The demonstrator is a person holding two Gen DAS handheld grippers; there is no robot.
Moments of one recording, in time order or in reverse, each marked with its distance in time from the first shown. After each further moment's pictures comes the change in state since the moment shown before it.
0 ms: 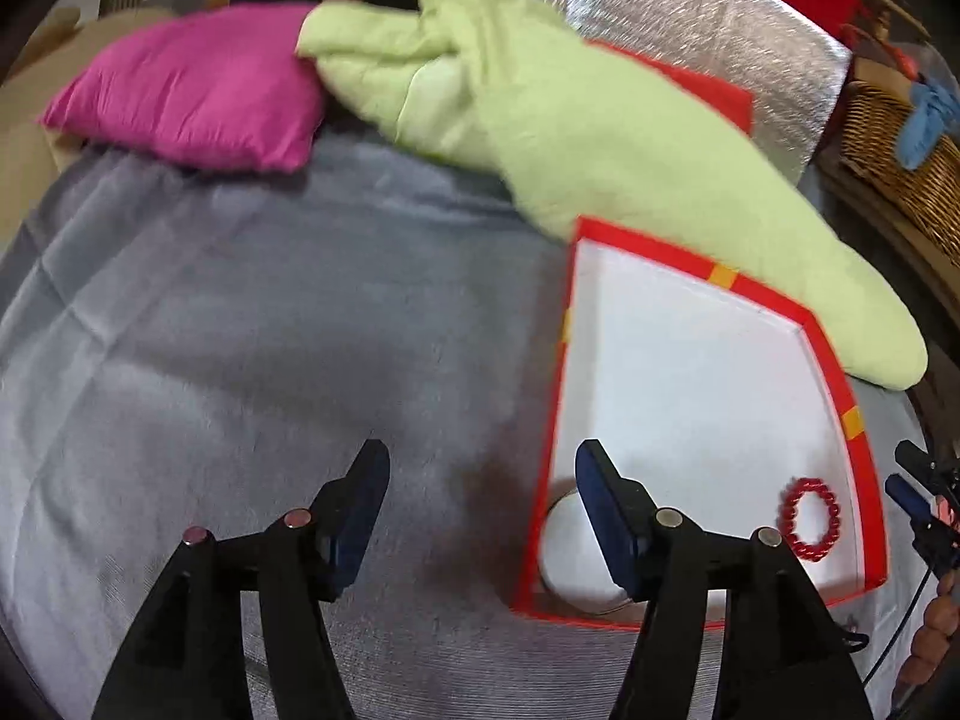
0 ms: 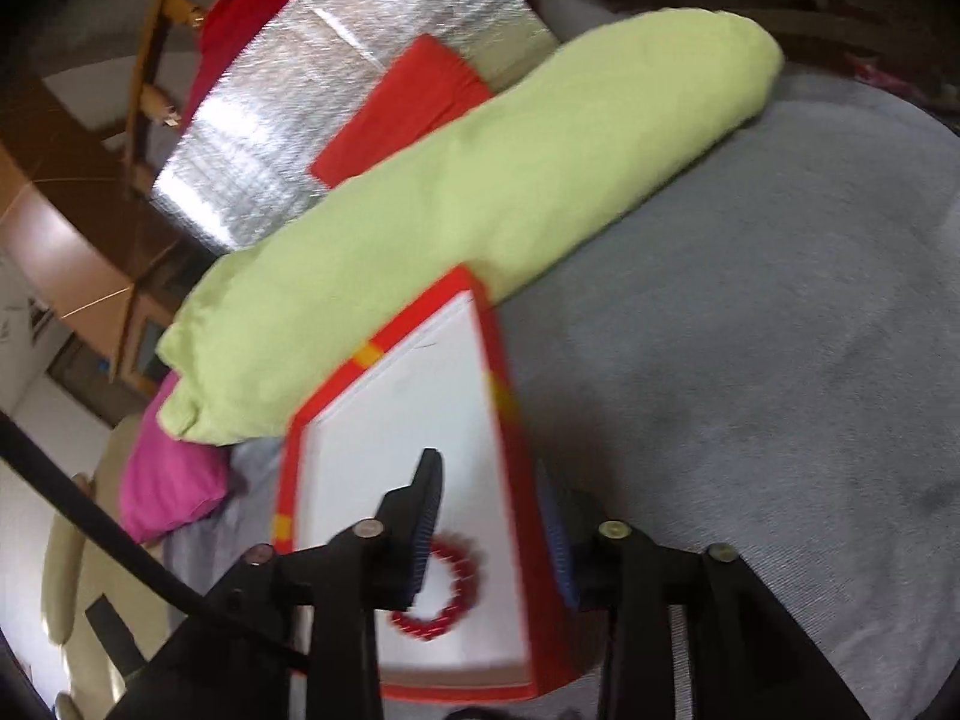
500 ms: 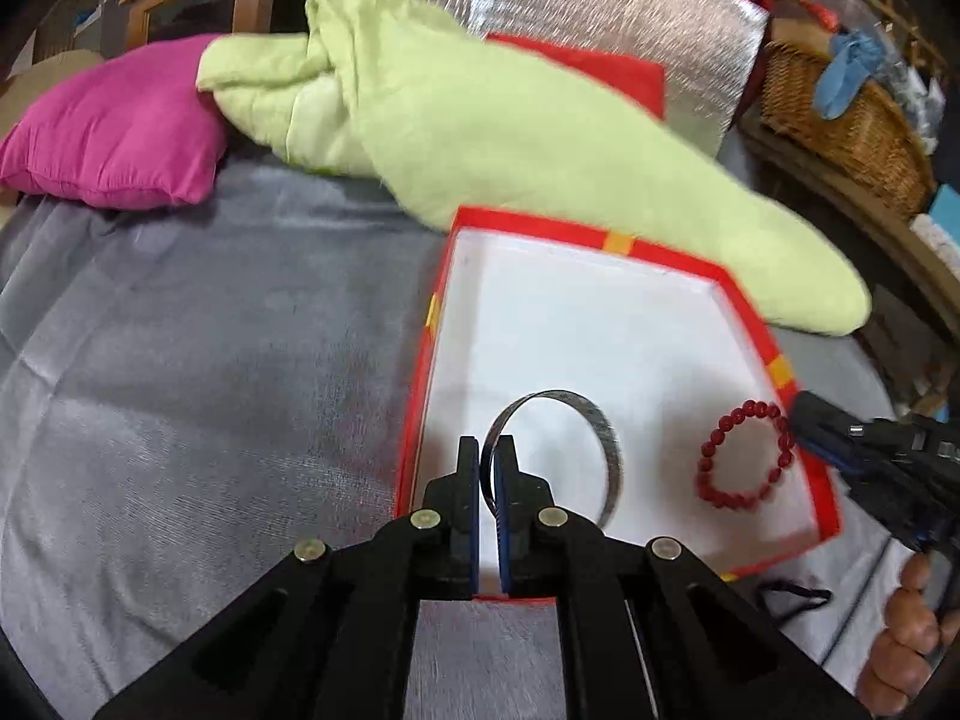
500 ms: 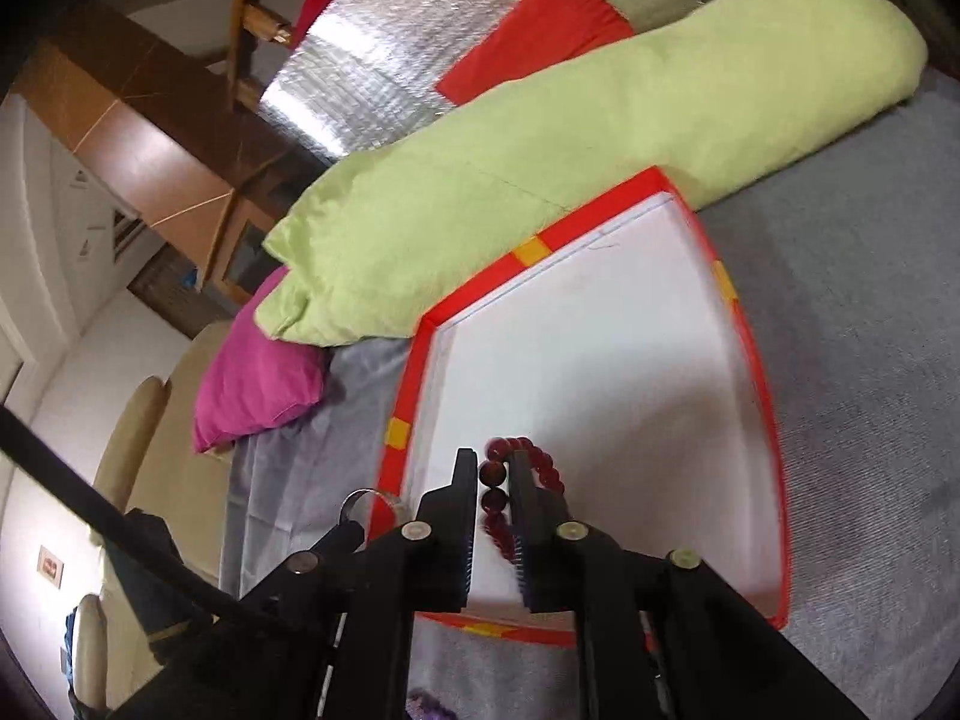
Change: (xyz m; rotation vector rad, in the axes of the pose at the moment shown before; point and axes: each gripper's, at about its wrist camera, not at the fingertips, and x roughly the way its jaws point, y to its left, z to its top) left arm -0.004 -0.046 -0.005 0.143 0.006 -0.101; right arm 0.014 0.058 -0.037 -0.141 0.126 0.226
